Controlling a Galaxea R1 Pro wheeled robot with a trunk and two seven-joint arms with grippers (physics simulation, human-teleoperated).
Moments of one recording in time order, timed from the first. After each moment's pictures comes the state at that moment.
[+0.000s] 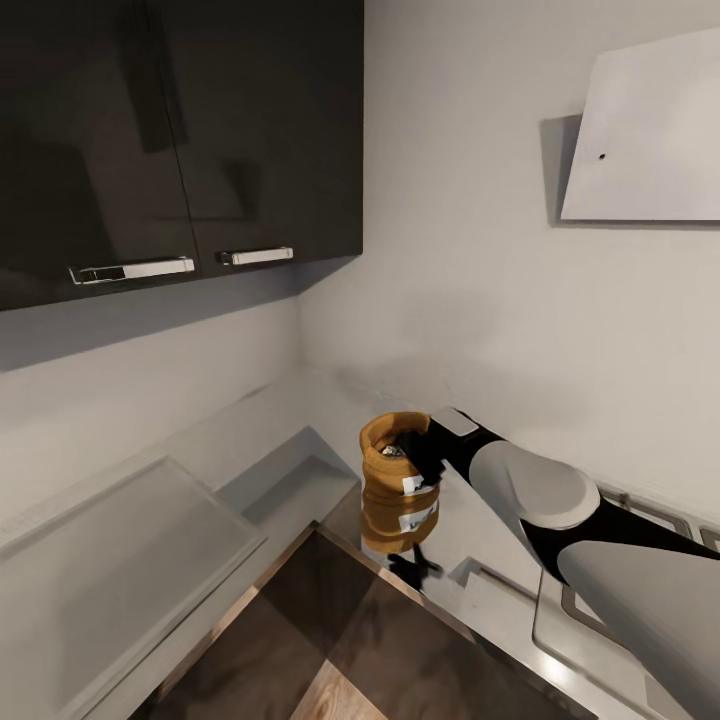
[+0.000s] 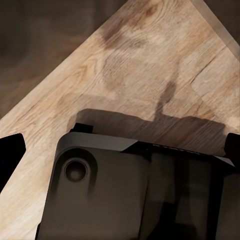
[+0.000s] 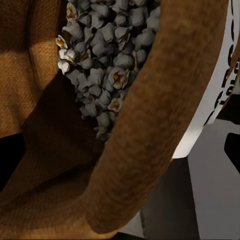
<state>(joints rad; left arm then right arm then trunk) -0.15 -0.07 0.22 -0.12 -0.01 -0.20 0.00 -1.31 0.17 -1.03 -0.03 -0.13 0.36 -0.54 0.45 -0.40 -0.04</state>
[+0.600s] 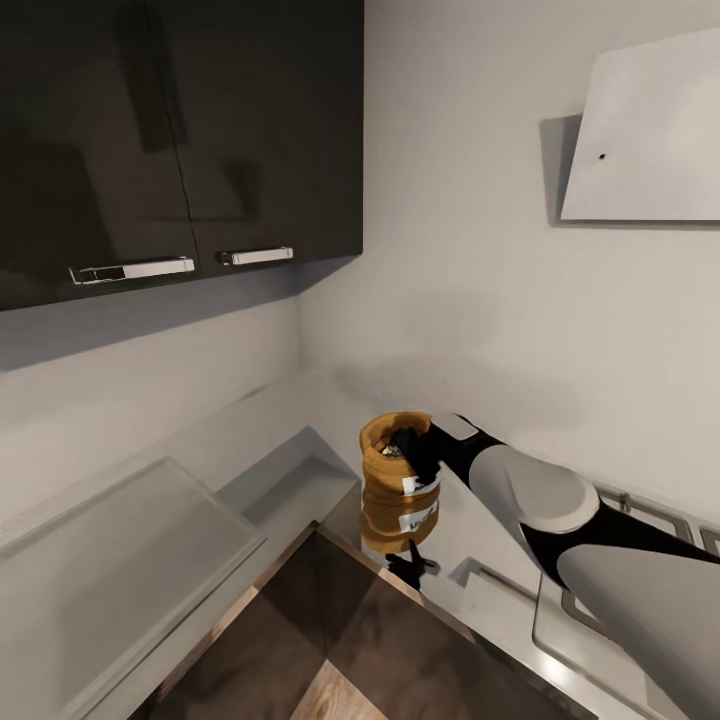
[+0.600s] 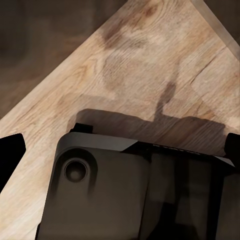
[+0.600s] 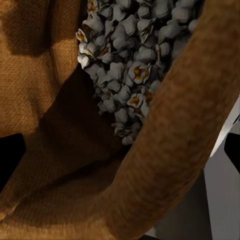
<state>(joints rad) -0.15 -0.07 0.22 -0.12 -0.01 -0.21 0.00 -1.30 0.17 -1.03 -0.03 -0.13 0.36 -0.46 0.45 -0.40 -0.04</state>
